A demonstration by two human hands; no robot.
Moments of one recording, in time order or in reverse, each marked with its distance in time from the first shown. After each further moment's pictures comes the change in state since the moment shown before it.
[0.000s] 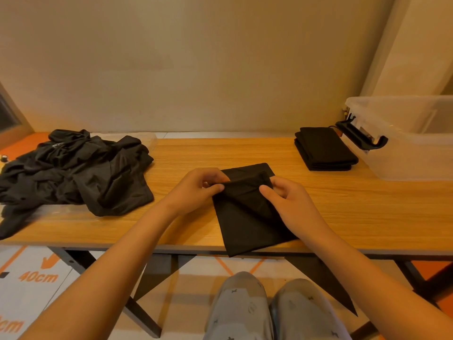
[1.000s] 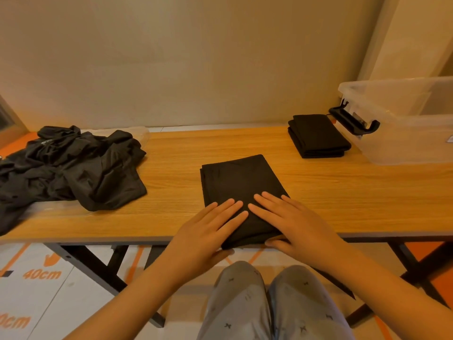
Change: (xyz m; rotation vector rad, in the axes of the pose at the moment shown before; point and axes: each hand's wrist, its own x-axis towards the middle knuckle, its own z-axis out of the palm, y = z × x) left_hand -0.082 0.003 0.067 0.850 -0.082 0.379; right_hand -0.039 0.052 -0.024 -1.080 -0.307 -0.455
